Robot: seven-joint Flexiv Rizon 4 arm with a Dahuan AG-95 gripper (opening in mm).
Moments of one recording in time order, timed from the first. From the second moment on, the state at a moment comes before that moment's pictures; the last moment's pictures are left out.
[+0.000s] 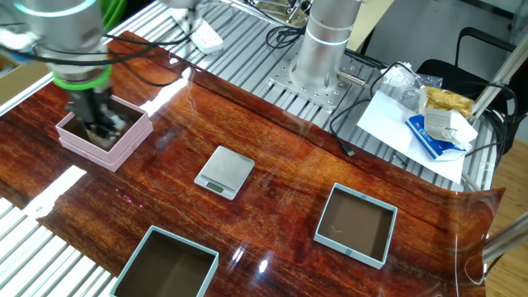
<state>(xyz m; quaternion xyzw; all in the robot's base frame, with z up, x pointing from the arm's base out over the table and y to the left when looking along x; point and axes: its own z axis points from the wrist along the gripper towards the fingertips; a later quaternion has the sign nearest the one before) 0.635 -0.236 0.133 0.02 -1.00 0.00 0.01</state>
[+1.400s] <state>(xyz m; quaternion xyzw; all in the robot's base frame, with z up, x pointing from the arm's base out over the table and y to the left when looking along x) 0.681 -0.275 0.137 0.02 -1.00 0.00 0.01</state>
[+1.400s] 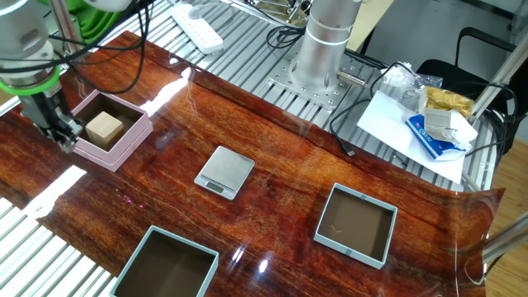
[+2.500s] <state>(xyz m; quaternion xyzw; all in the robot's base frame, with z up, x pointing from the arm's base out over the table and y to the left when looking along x) 0.689 -0.282 0.130 0.03 -1.00 -0.03 0.02</state>
